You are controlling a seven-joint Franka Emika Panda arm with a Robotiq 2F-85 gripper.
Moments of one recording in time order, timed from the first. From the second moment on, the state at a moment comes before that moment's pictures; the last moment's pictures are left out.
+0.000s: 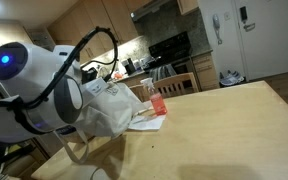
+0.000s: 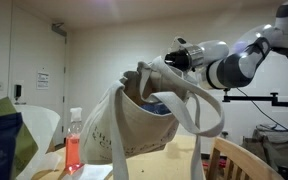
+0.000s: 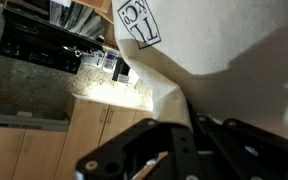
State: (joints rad) arm 1.77 -0.94 -1.81 -2.43 -1.18 3.44 -0.39
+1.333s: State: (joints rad) arm 2.00 -1.40 -1.68 -2.12 -1.03 3.45 -0.47
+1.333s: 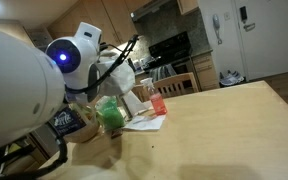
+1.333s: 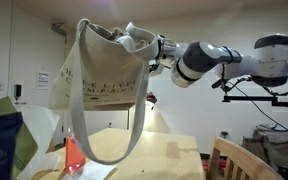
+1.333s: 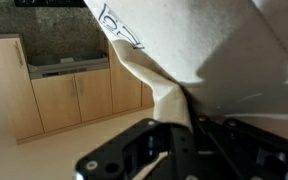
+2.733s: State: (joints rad) arm 2.15 -1.47 -1.82 -1.97 -0.92 3.45 -0.51
